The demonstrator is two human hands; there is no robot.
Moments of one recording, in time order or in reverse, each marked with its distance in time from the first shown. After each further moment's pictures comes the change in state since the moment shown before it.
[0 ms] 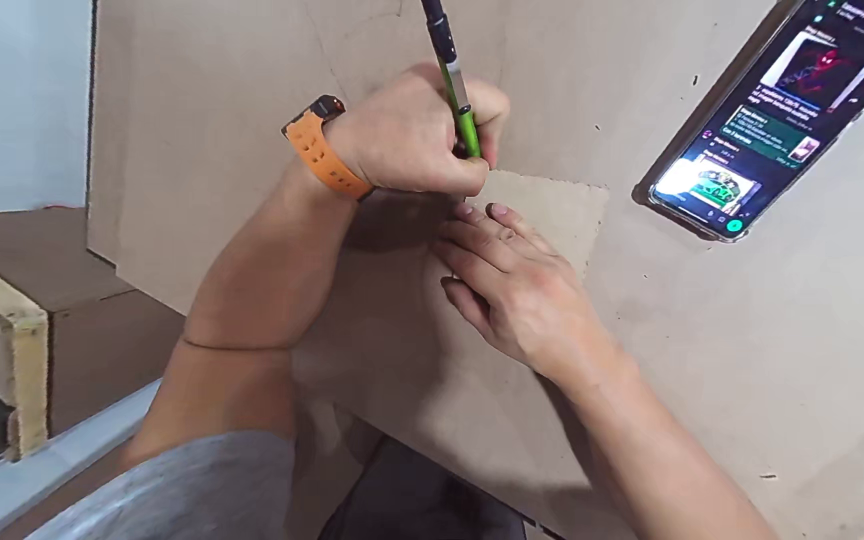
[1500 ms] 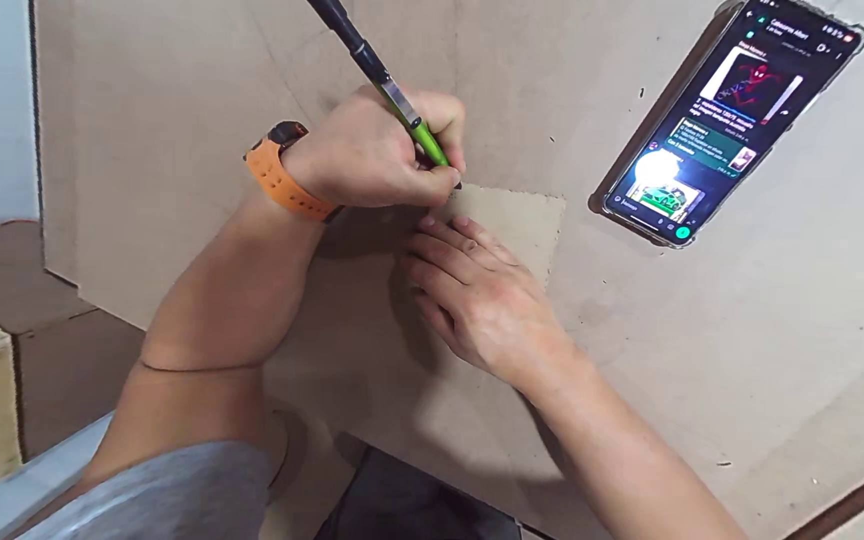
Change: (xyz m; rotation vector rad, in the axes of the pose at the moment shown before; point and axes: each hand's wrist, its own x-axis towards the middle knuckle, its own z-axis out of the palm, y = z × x) left_hand 0.003 0.001 0.006 -0.057 0.041 -0.078; right_hand 0.001 0.001 -0.003 0.063 -0.027 0.022
